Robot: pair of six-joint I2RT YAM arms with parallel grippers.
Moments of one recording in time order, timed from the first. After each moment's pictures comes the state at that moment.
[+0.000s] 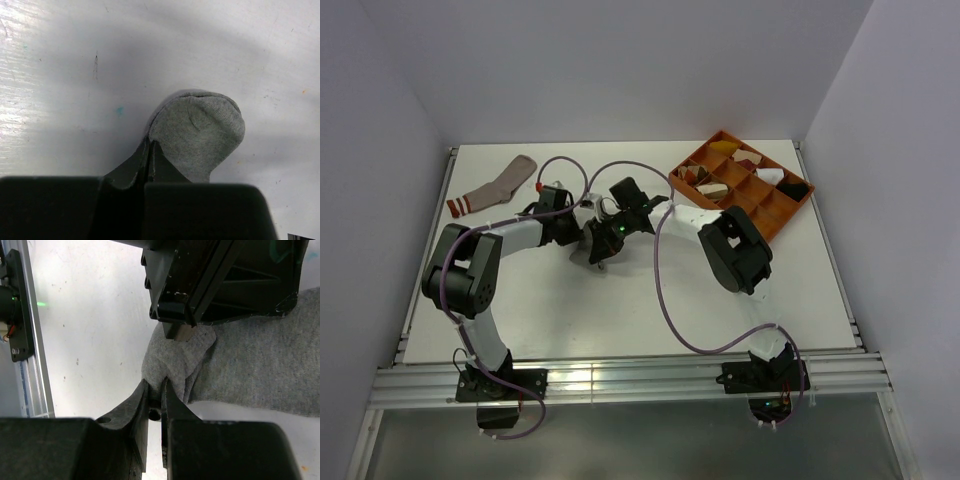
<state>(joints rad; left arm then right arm) -0.33 1.82 1.01 -0.07 0.04 -0.70 0.69 2.16 1.54 -0.28 -0.80 -0.06</state>
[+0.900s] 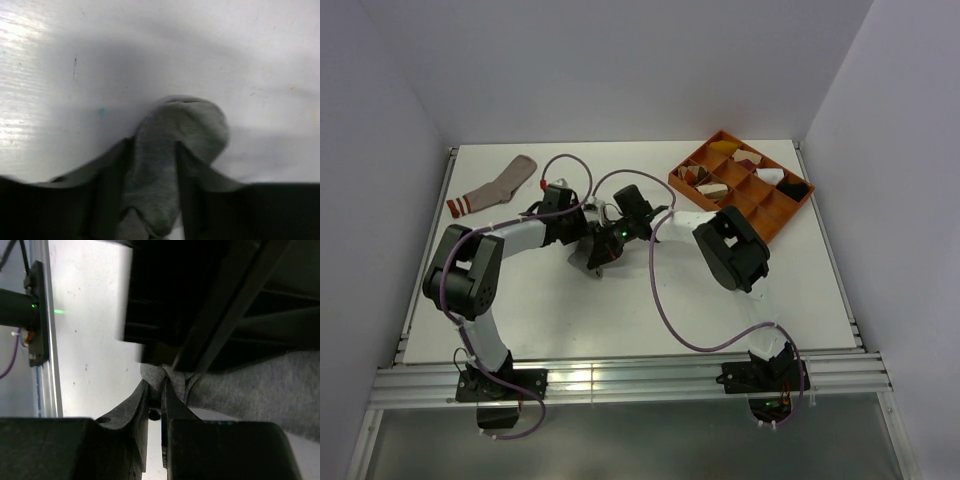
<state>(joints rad) -0.35 1.81 1.02 -0.06 0.01 -0.69 0.68 2.19 1.46 -0.11 -0.88 0.04</state>
